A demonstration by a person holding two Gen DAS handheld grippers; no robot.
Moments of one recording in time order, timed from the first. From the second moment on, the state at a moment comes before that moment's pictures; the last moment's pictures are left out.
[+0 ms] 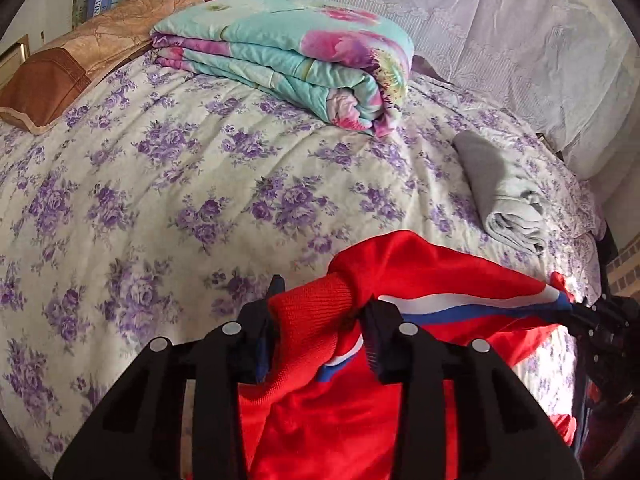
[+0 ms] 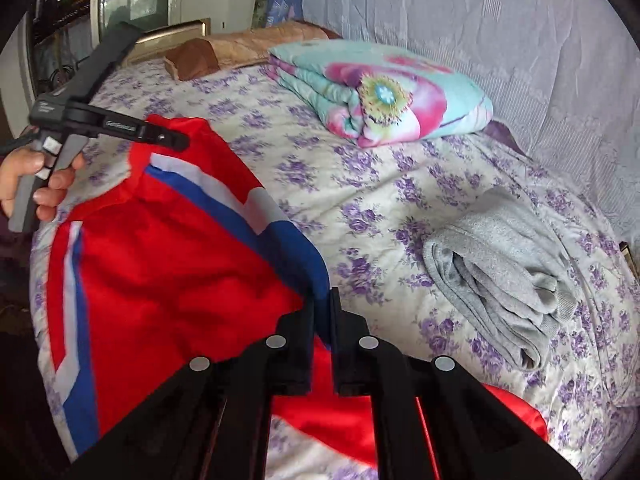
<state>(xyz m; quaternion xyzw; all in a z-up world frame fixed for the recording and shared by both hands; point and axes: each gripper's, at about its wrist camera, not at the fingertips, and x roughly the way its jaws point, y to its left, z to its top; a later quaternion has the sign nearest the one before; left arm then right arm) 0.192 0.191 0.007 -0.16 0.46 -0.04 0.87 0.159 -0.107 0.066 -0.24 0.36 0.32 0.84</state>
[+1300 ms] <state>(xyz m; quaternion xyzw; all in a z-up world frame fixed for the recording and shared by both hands) 0.075 0.193 -0.050 -0.33 0.50 -0.08 0.80 -0.004 -0.149 -0.033 -0.04 0.35 0.37 0.86</state>
